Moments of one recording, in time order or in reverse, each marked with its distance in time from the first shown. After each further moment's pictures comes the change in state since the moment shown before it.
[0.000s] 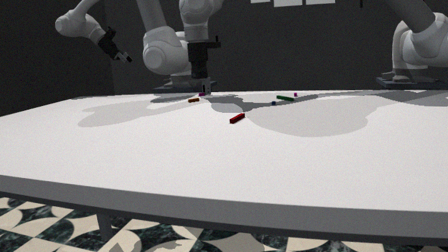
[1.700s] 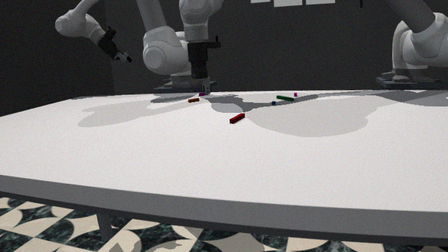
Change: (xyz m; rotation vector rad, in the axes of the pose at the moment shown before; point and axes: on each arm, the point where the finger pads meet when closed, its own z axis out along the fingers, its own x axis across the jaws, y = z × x) left arm 0.000 0.000 0.000 -0.001 0.000 0.000; right arm 0.000 0.000 0.000 0.000 0.000 0.000
